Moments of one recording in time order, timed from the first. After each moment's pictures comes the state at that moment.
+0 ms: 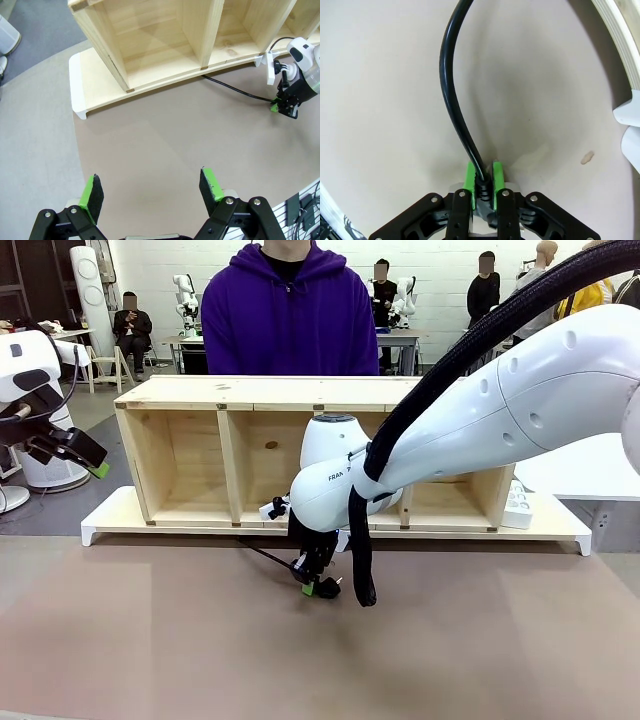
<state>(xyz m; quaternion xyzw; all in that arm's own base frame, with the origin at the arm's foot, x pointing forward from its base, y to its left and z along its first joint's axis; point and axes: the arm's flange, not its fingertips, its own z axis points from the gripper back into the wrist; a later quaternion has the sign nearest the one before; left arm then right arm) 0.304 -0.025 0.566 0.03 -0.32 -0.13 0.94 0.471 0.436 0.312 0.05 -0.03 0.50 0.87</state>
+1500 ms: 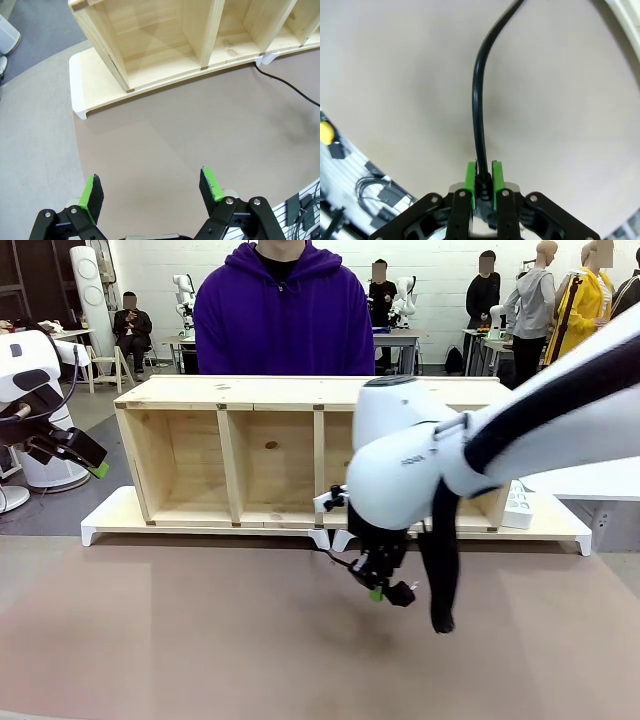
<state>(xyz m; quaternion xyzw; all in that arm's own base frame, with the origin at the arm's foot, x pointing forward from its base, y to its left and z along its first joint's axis) 0.305 -0.025 0.566 0.03 -0.32 -0.13 0.94 0.361 0.324 0.397 -0.02 -0.02 0.39 0.92</state>
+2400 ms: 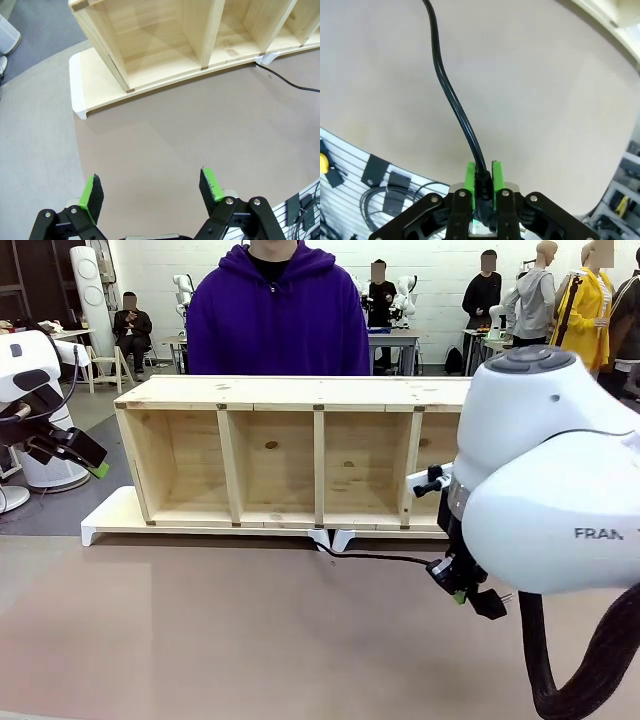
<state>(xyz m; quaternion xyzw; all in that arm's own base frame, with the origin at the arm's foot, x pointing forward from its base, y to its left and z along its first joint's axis) 0.305 -0.025 0.566 0.03 -0.32 -0.13 0.94 0.266 0.229 0.455 -0.06 -0.12 0.21 0.97</state>
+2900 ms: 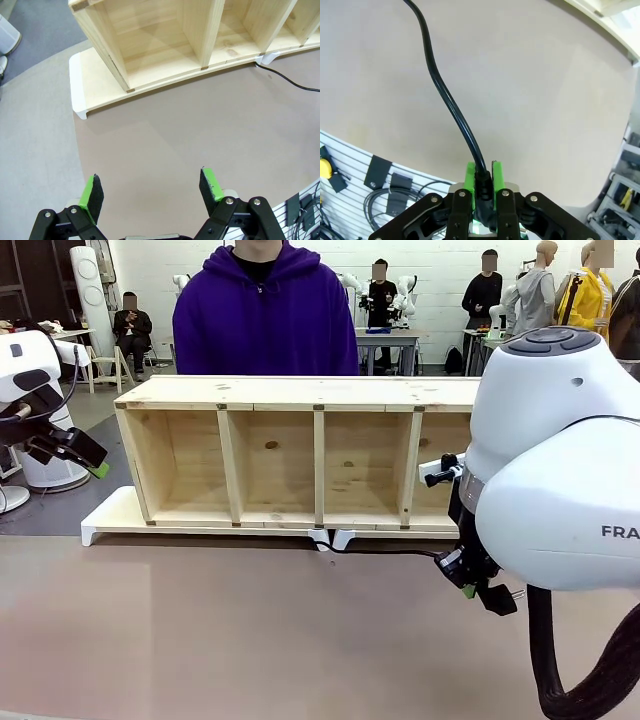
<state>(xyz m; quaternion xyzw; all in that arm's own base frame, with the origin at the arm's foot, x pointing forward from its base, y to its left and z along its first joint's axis) 0.305 -0.025 0.566 0.03 -0.32 -0.13 0.94 0.260 0.224 0.465 -0.07 -0.12 0.19 0.97</state>
